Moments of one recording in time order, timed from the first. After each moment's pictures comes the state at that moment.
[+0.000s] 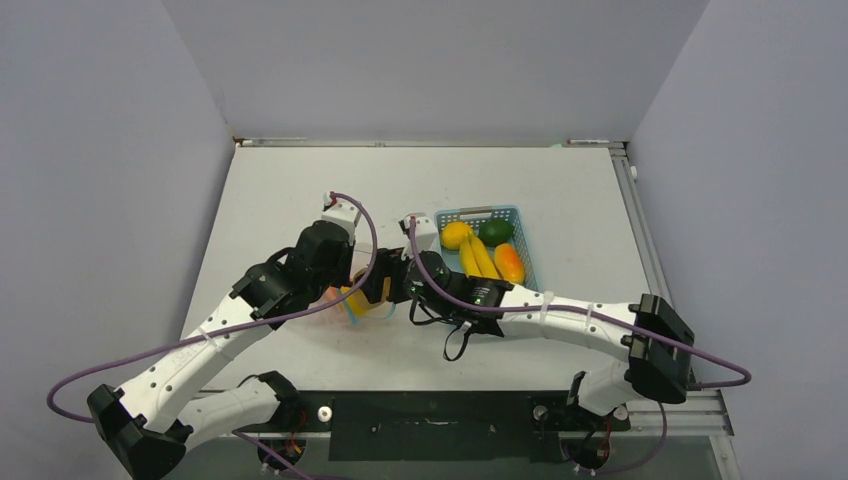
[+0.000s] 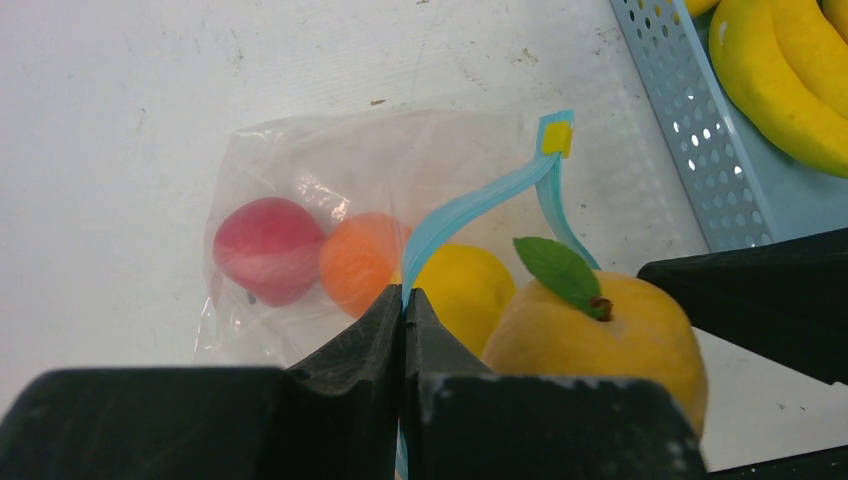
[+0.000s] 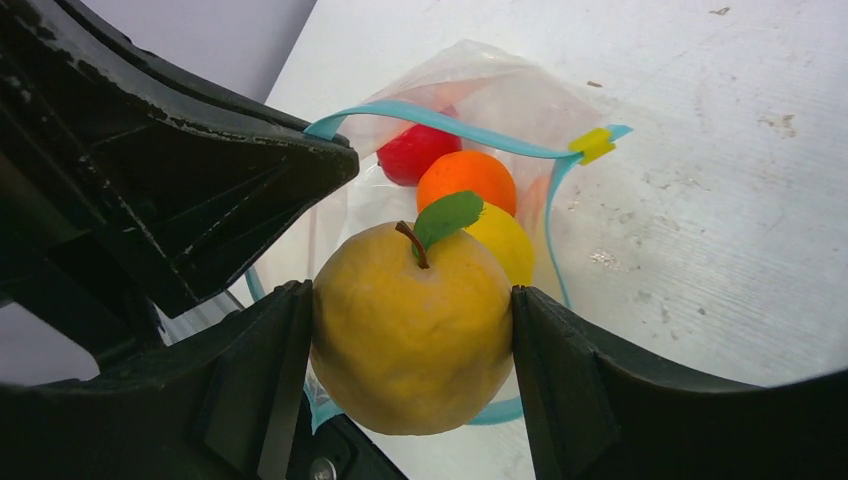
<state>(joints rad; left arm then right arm) -0.72 1.00 1.02 -0.73 -0.41 -0.27 1.15 1.44 1.05 0.00 0.29 0.70</state>
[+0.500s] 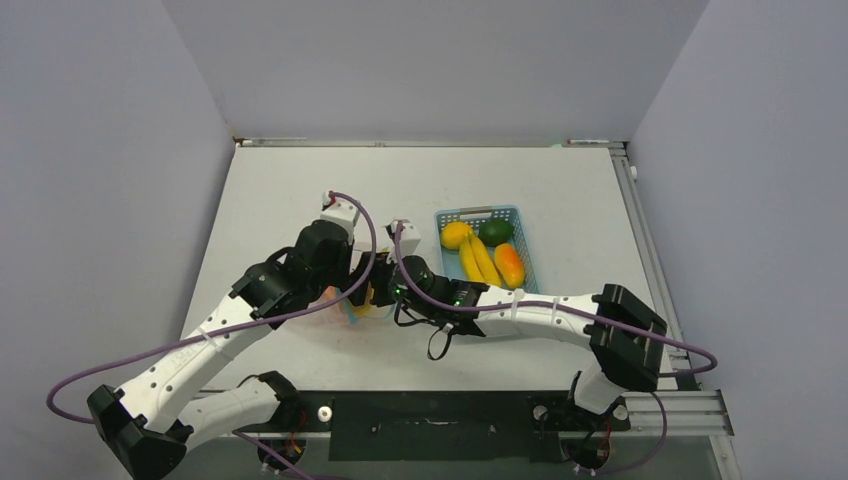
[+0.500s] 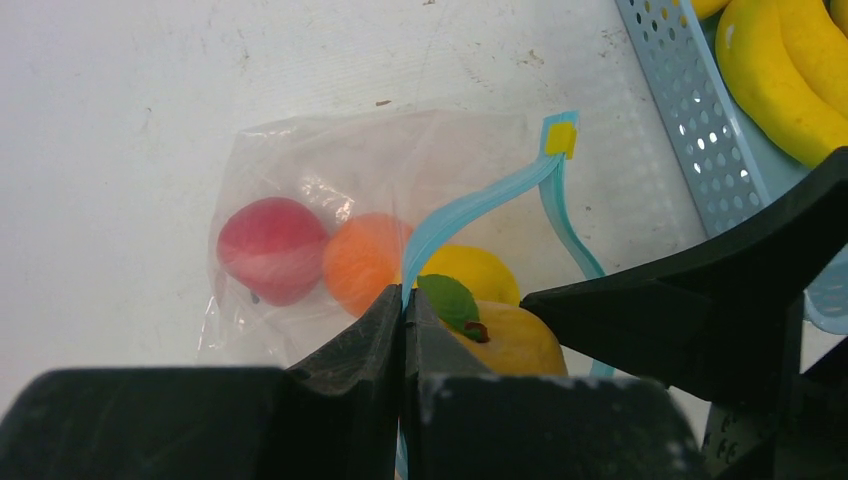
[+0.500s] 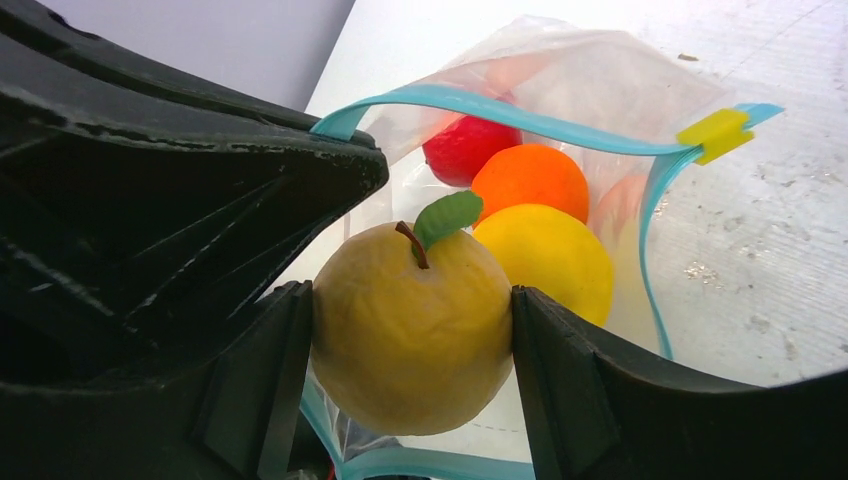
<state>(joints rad) -0.72 1.00 1.02 -0.73 -0.41 -0.27 1.16 1.59 1.06 0.19 0.23 0.80</state>
